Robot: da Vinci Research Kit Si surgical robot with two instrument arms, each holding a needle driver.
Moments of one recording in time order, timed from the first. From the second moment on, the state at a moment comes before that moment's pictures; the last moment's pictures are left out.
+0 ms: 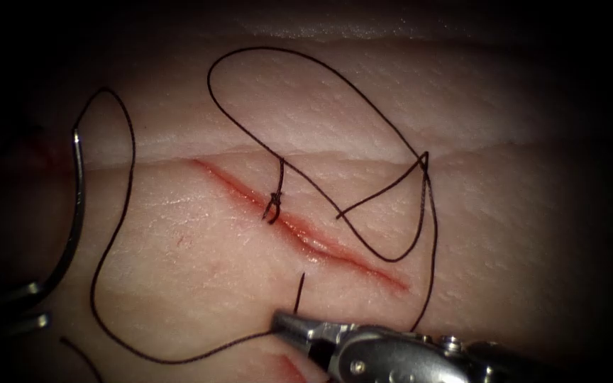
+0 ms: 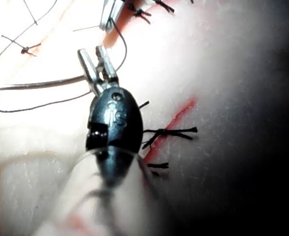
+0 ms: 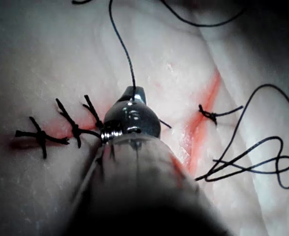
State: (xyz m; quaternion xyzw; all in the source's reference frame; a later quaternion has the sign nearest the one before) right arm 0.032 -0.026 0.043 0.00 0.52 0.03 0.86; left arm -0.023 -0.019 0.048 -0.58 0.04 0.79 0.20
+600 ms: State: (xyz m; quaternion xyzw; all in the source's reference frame) right arm 0.032 -0.025 0.034 -0.02 0.54 0.04 0.84; left arm -0.023 -0.019 0.048 -0.58 0.04 0.79 0.20
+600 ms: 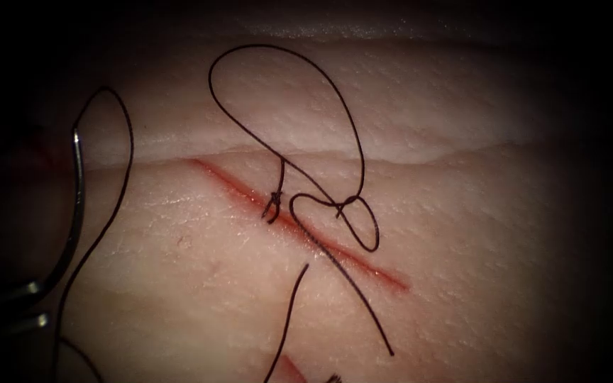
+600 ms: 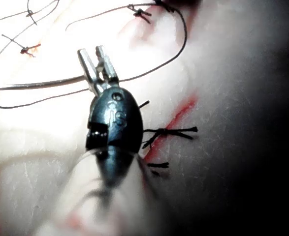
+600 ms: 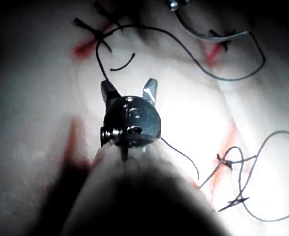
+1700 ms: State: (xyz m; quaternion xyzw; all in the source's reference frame) right arm 0.030 -0.020 0.050 -0.05 0.50 0.01 0.86; left arm -0.024 -0.019 0.049 -0.57 0.04 0.79 0.20
